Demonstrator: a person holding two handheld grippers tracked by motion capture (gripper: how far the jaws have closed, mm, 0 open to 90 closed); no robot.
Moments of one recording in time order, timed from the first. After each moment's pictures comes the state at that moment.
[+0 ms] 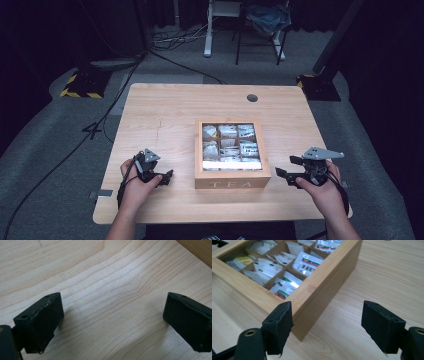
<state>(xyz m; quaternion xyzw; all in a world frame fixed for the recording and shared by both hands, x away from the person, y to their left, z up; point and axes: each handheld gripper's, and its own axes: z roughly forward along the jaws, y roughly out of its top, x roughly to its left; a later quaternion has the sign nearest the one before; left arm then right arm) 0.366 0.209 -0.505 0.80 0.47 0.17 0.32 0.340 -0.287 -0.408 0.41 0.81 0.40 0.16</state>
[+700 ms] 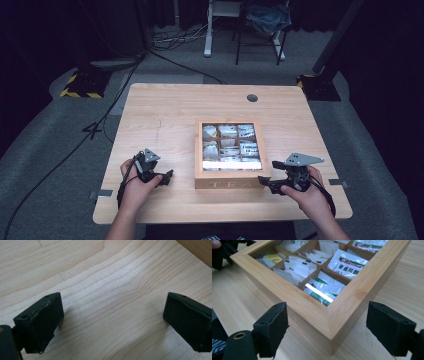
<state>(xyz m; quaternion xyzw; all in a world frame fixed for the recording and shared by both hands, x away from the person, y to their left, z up) 0.366 0.209 -0.505 0.80 0.47 0.17 0.32 0.335 -0.247 -0.429 0.37 0.82 0.43 0.12</state>
